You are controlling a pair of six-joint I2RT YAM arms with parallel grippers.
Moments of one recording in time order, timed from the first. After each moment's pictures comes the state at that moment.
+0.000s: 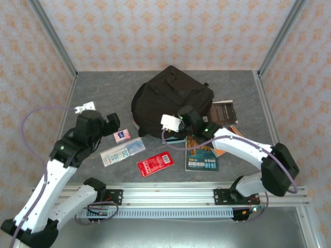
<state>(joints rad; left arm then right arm) -0.35 0.84 1.04 -0.90 -0.33 -0.59 0.79 1.34 0.89 -0.19 0.03 -0.65</state>
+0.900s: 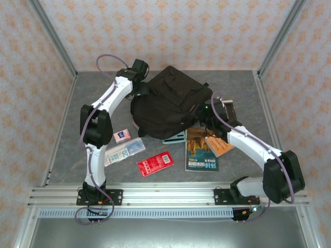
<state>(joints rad) -0.27 2.14 1.98 -1.00 -0.23 -0.48 0.44 1.33 0.83 -0.22 0.05 0.94</state>
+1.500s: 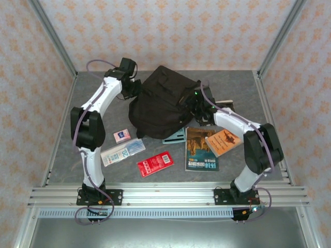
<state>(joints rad) -0.19 2.00 1.85 -0.92 0.11 -0.58 0.42 1.69 1.17 -0.24 -0.11 1.01</state>
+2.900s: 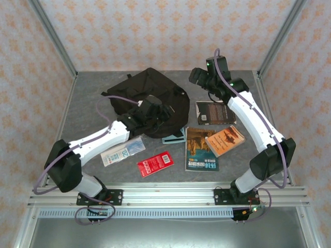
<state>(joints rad) -0.68 1.46 1.13 -0.31 -0.04 -1.22 0.40 1.57 1.63 -0.72 0.10 0.63</state>
